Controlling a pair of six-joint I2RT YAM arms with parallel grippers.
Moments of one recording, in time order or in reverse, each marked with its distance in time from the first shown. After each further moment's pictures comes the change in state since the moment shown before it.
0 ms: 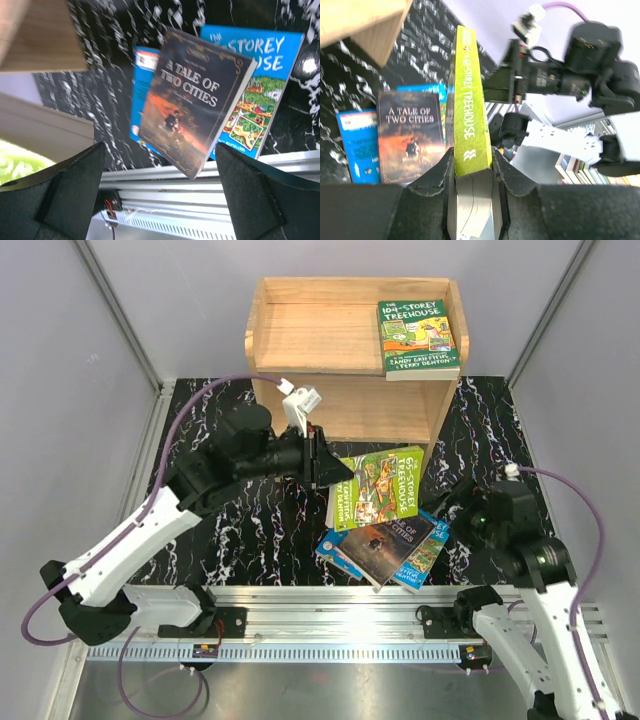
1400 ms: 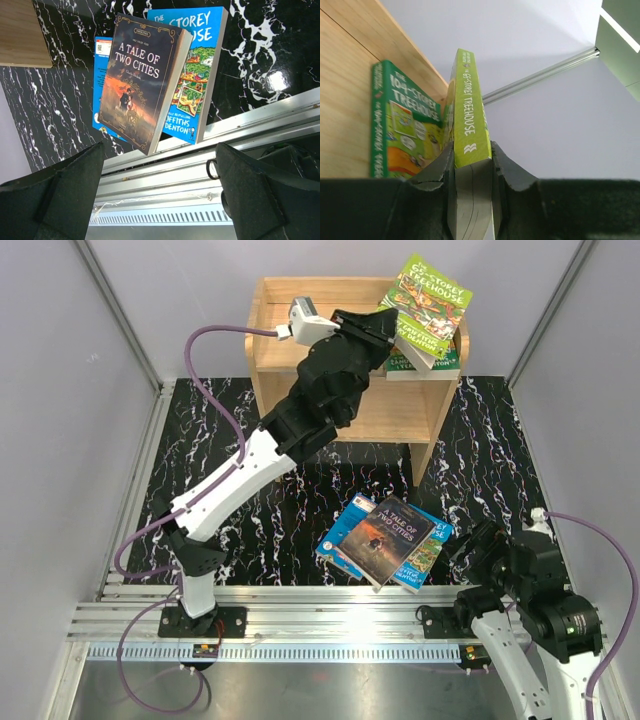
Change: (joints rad) left arm -0.102 0.634 0.798 0.380 -1.049 -0.478; right arm 0.000 -0.331 0.052 -0.341 0.143 -0.043
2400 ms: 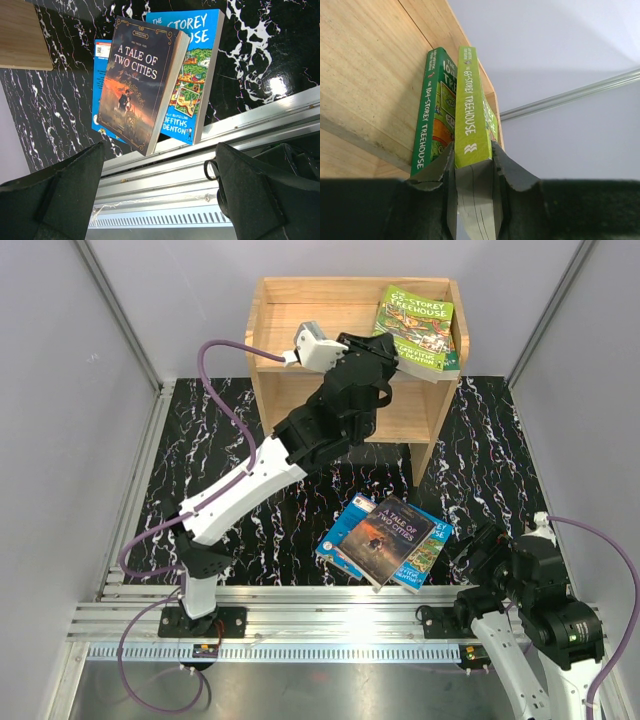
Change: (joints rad) left arm -0.098 0.043 0.077 -0.224 -0.260 -0.089; right arm 0.000 -0.035 0.000 -0.018 0.016 0.000
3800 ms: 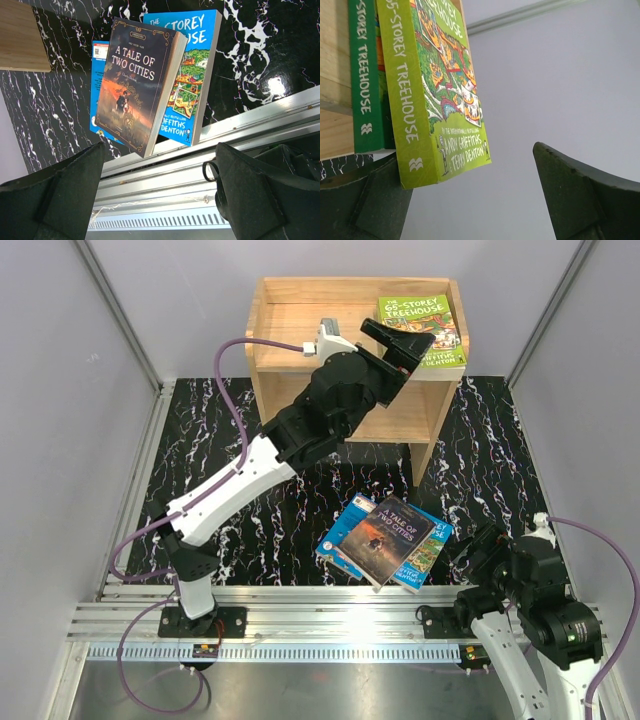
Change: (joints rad) left arm 0.046 -0.071 -0.132 0.038 0.476 -0.148; right arm 0.000 -0.009 -0.014 0.003 0.008 0.003
